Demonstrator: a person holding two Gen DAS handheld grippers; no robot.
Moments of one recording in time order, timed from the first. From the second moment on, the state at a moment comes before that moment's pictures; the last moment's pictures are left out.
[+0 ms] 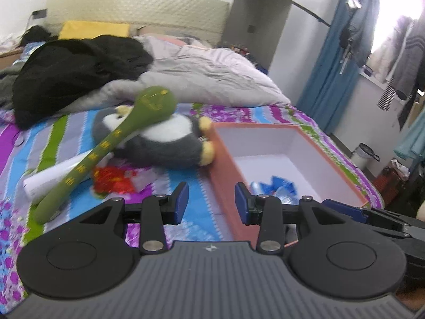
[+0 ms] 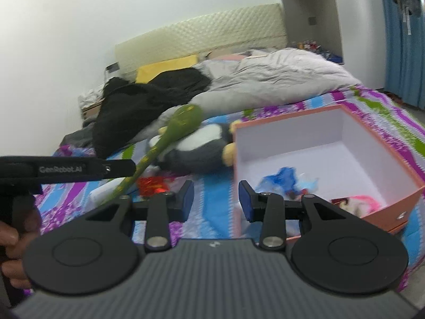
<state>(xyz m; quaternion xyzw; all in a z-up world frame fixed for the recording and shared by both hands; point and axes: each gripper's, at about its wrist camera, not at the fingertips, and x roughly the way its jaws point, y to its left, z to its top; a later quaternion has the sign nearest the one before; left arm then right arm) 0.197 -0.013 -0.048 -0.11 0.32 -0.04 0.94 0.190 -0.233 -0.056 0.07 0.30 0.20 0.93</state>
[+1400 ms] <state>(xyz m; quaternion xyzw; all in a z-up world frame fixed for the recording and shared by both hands) 0.284 0.115 -0.229 -0.15 0.36 0.09 0.91 0.281 -0.096 -0.196 -0.02 0.36 0.31 0.88</state>
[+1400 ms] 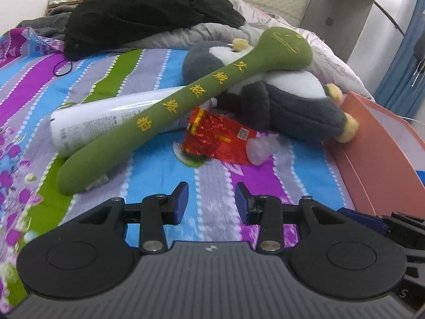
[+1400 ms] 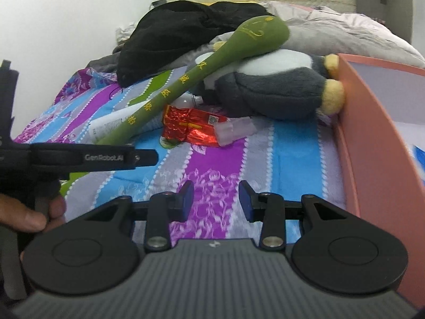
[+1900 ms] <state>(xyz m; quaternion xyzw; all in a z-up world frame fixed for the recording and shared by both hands) 0.345 0.133 -0.248 -0.13 0.35 0.10 0.92 0.346 -0.048 -0.224 -0.07 0.32 0.32 0.89</state>
